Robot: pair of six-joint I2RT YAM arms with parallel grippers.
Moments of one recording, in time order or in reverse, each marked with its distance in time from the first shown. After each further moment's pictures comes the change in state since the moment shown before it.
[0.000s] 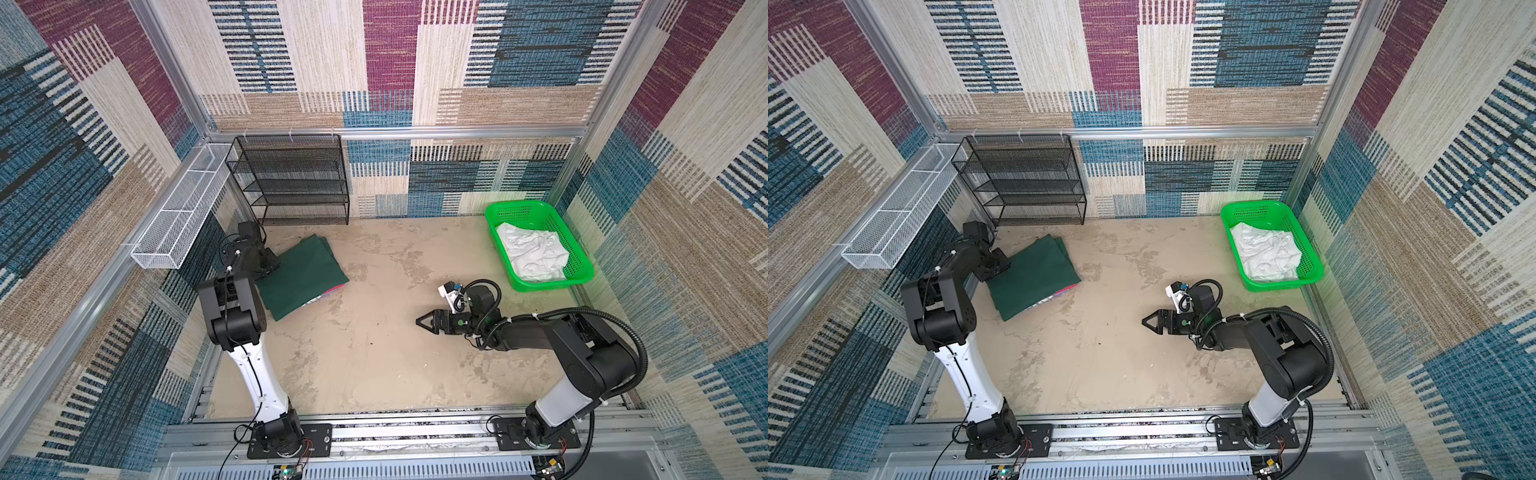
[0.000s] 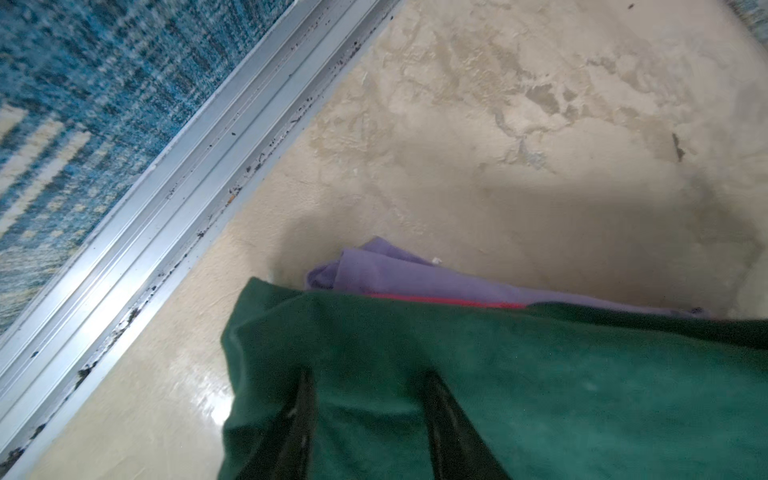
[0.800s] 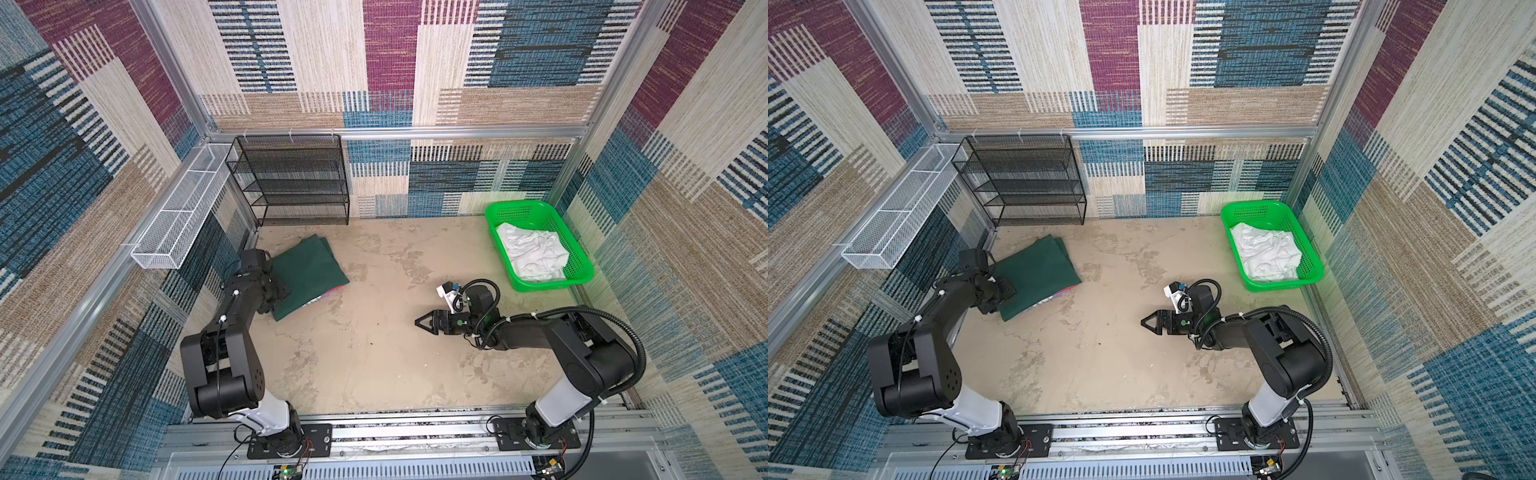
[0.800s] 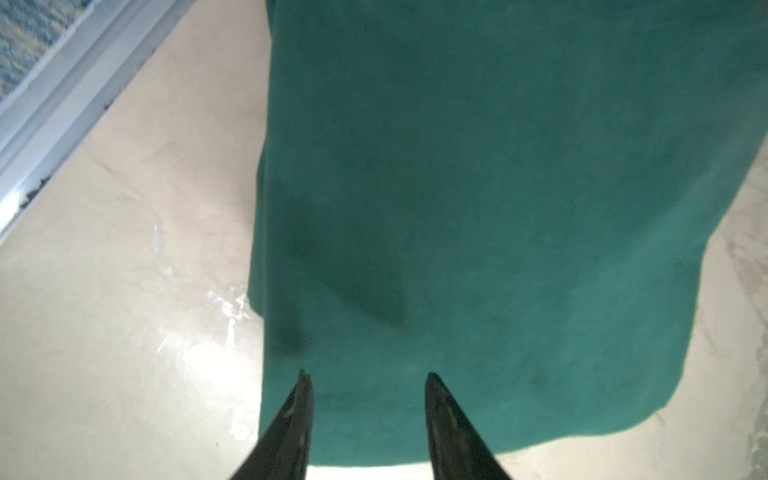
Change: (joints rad) left arm -0.050 -0.576 -0.636 0.047 0.119 -0.051; right arm 0.006 0.004 0.002 0.000 -0.021 -0.013
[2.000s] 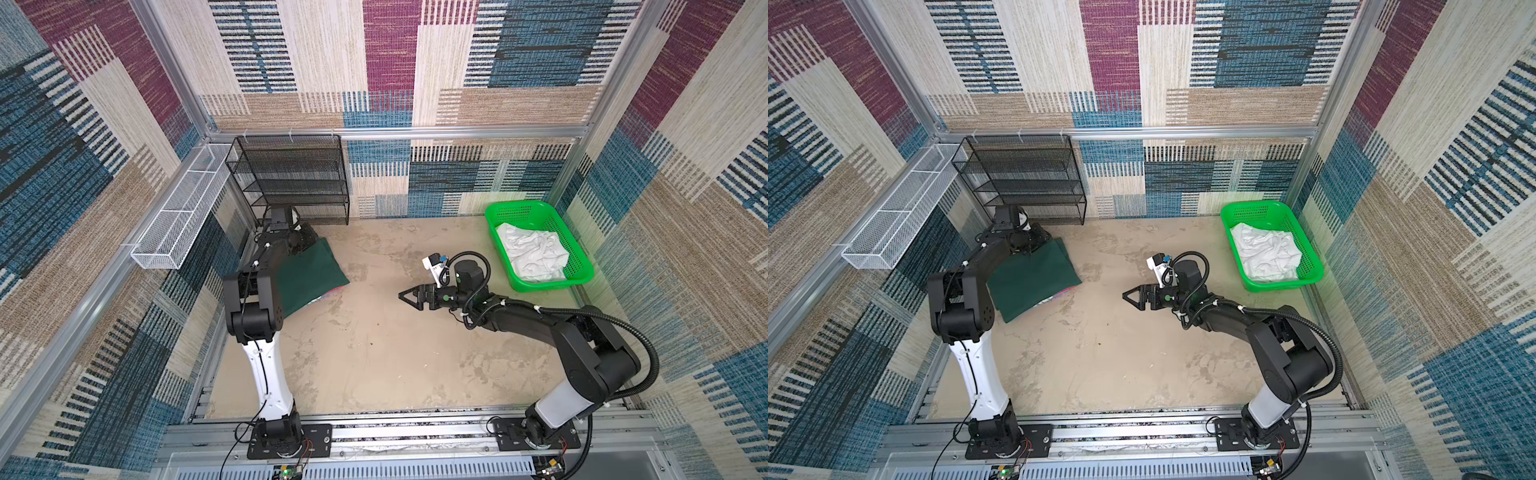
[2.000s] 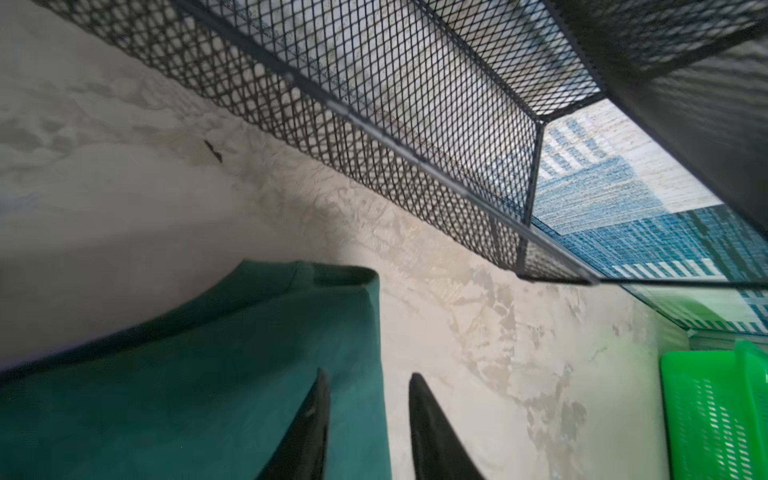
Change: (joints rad) left arm -0.150 0.629 0.725 0.234 0.262 -0.025; right arm 0.073 -0.025 0.281 -0.078 0.045 -0.006
